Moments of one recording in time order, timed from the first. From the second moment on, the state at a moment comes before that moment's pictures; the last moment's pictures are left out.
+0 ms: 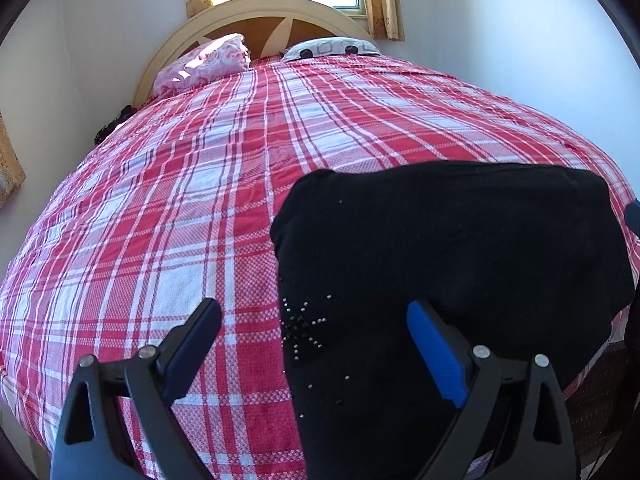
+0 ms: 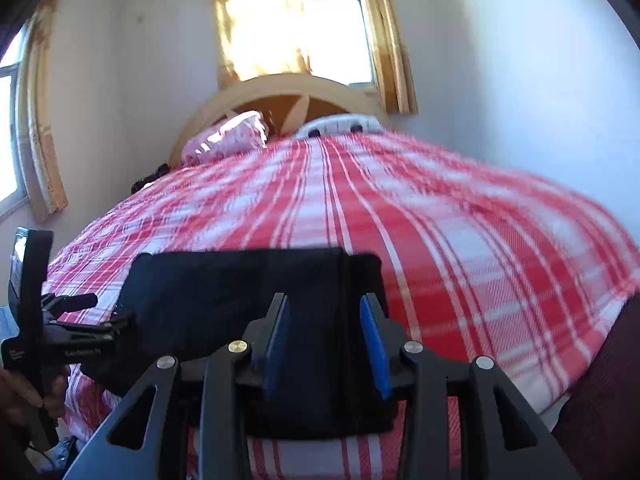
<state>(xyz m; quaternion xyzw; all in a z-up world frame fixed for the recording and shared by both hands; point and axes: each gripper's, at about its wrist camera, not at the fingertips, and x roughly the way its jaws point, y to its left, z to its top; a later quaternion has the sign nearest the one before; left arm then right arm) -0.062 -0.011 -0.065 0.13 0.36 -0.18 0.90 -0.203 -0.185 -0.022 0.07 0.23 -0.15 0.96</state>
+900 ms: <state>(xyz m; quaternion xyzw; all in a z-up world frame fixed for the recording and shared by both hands) -0.050 -0.004 -0.073 0.10 0.40 -0.19 0.89 -0.155 -0.166 -0.054 0.02 0.27 -0.12 0.95</state>
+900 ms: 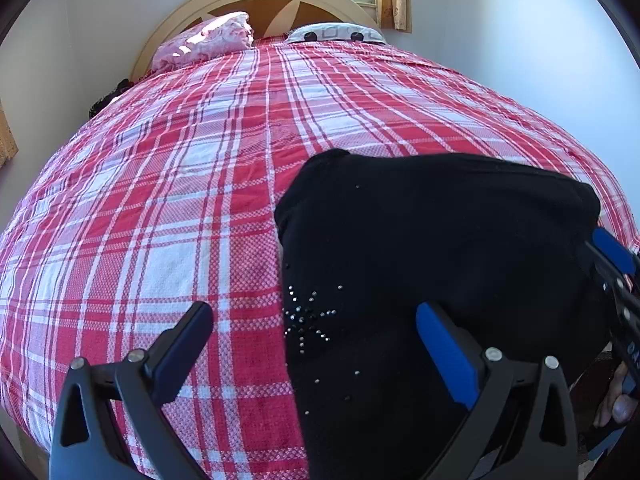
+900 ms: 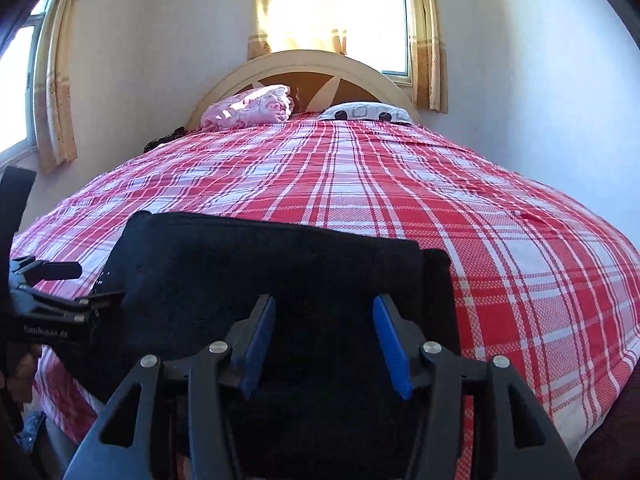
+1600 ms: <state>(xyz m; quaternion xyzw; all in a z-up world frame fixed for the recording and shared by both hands) 0.023 0.035 -0.043 0.04 0.40 -0.25 0.88 -0.196 -0.171 -0.074 0.03 0.29 -0.12 0.95</state>
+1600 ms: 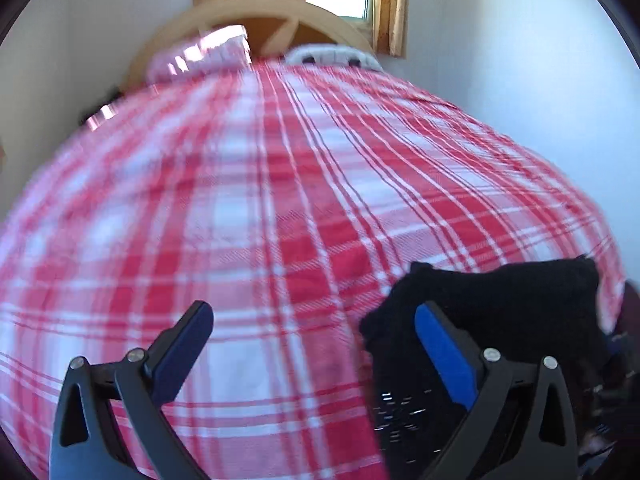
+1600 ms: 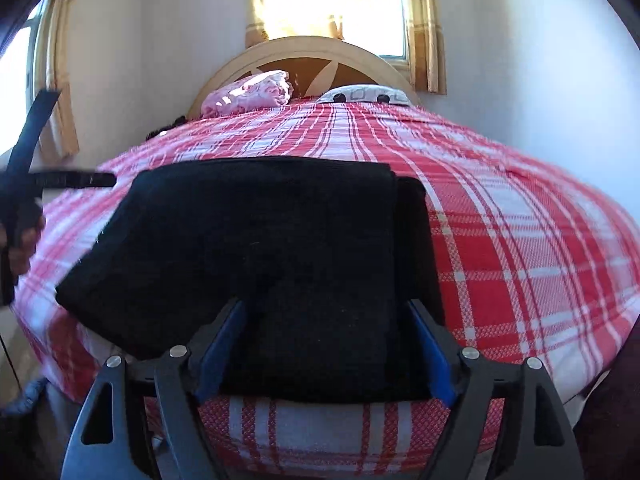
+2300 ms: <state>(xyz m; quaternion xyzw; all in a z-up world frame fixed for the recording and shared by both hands) -0.056 0.038 -0.056 0.10 0.33 -0.25 0.90 -0.152 -0.174 0.020 0.01 0.31 0.00 0.95</state>
